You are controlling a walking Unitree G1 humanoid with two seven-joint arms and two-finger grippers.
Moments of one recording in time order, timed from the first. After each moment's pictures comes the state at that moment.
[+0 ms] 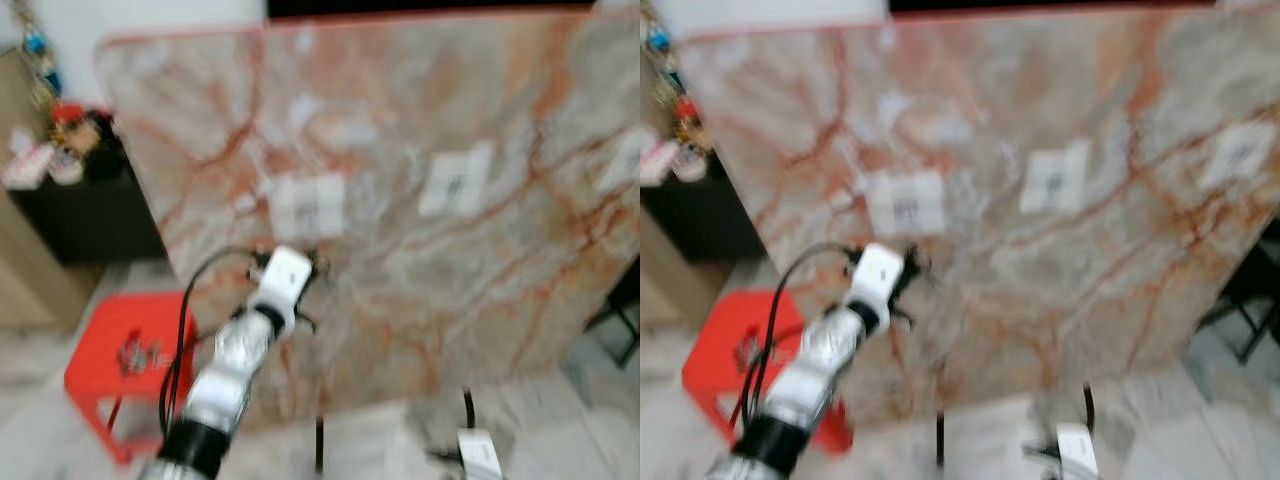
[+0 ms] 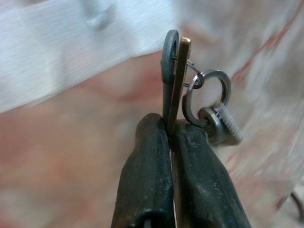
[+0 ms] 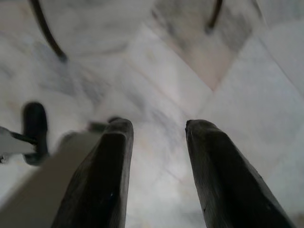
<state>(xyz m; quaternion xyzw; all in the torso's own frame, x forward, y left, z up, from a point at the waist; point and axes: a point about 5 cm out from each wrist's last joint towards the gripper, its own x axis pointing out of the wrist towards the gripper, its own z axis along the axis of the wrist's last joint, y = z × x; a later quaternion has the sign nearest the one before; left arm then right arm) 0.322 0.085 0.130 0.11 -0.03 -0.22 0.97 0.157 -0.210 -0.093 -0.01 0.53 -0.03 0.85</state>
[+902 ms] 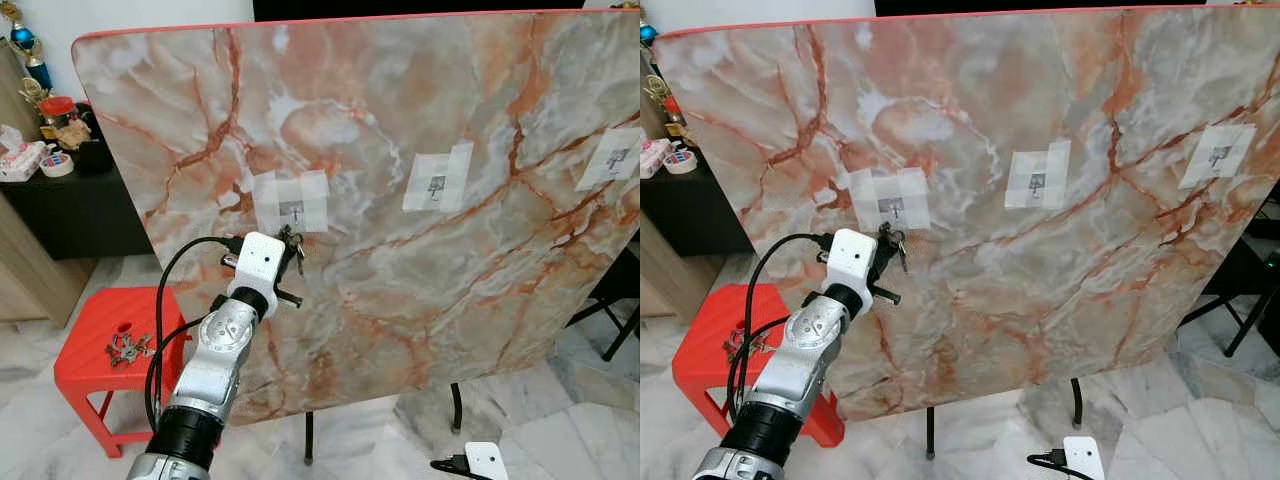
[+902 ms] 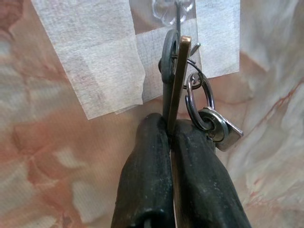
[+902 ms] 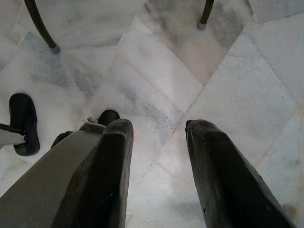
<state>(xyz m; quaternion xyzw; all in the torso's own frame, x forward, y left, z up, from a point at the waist) 0.331 0.119 0.142 0.10 -0.05 -0.15 0.98 0.156 -0.209 -0.094 -0.02 0.53 -0.02 0.84</state>
